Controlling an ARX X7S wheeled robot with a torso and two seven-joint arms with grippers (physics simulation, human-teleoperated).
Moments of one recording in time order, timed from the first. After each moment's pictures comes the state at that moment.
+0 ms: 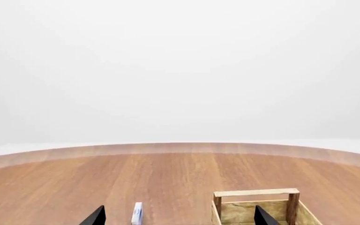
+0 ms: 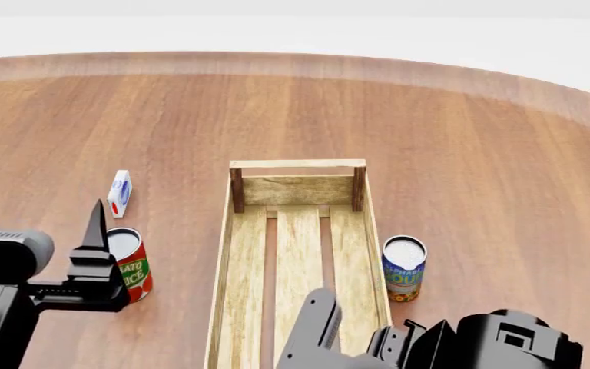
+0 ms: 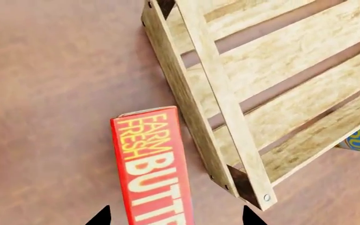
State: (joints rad) left arm -0.37 -0.26 0.17 0.59 -0.40 -0.78 -0.38; right arm 1.44 0.66 -1.63 -0.23 1.13 1.10 -0.02
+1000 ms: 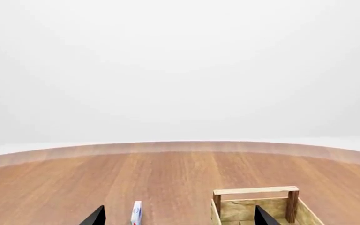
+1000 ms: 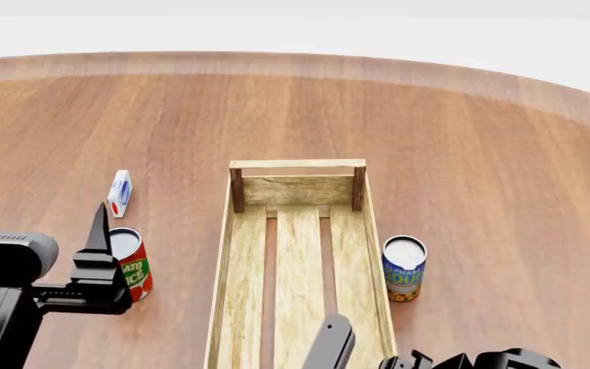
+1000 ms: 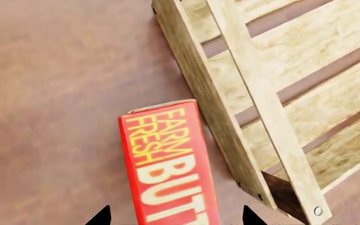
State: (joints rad) left arm -0.37 -0.28 0.19 0.57 -0.41 -0.76 -0.39; right arm 1.32 0.69 -1.67 -0.14 1.05 0.95 -0.08
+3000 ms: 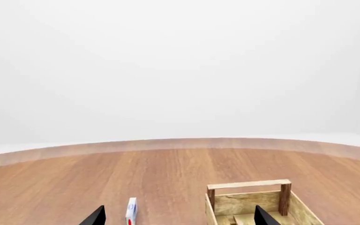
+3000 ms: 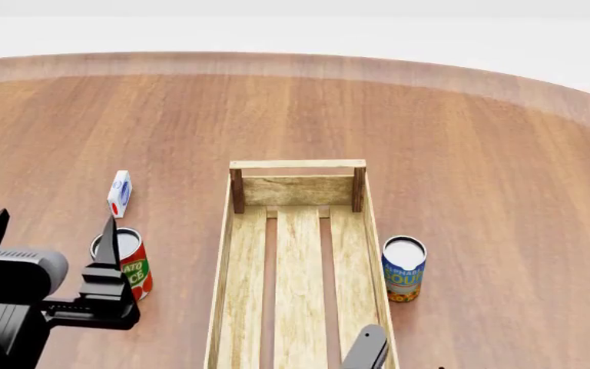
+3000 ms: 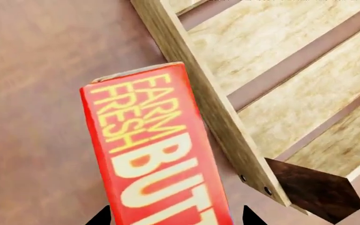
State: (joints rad) left arm -0.34 -0.31 0.23 0.57 -0.43 -0.70 -0.42; right arm 1.19 0.69 -1.67 0.09 0.95 0.75 -0.19
